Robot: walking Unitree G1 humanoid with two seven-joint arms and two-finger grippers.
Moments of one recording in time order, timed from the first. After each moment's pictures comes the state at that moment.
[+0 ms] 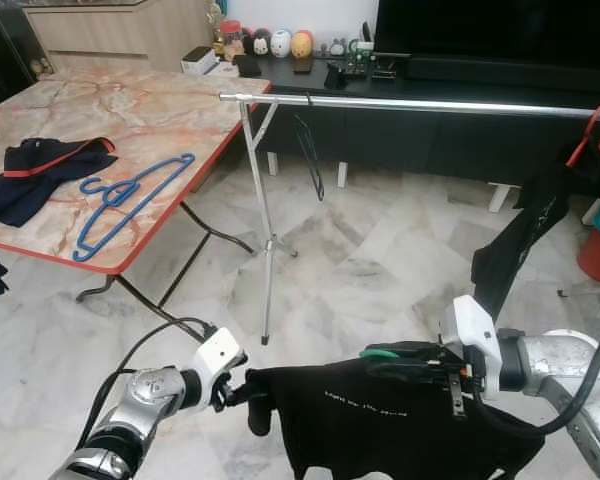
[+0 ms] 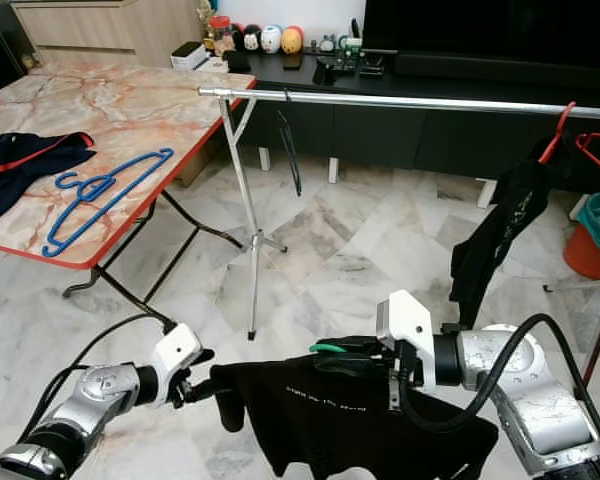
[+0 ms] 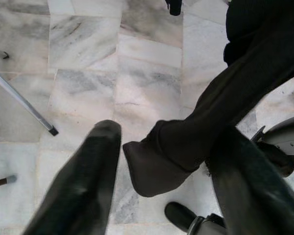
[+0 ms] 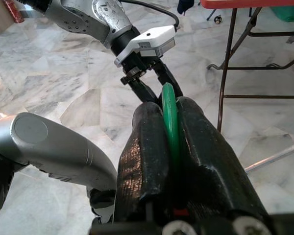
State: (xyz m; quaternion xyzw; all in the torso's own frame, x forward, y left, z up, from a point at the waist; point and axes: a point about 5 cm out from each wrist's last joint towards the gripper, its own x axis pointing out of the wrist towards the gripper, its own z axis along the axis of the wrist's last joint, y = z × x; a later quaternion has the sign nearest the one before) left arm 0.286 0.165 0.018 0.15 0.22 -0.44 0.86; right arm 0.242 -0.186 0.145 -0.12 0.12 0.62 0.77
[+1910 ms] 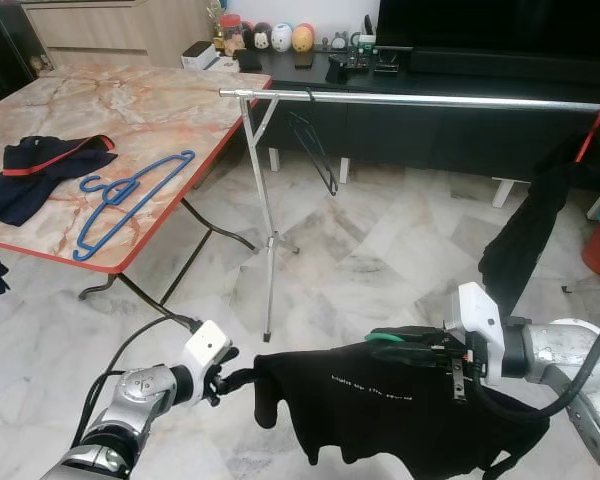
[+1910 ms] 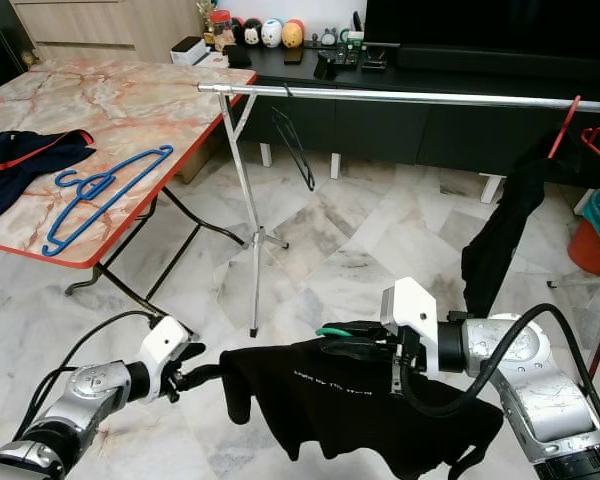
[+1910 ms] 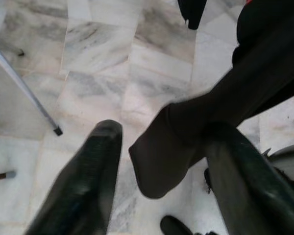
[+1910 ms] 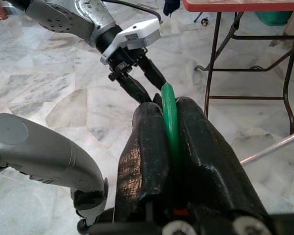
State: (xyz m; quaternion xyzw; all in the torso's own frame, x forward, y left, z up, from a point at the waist) left arm 0.292 0.169 0.023 0.11 0.20 -0.40 0.89; right arm 0.252 -0.190 0.153 -0.14 0.10 0.60 0.78
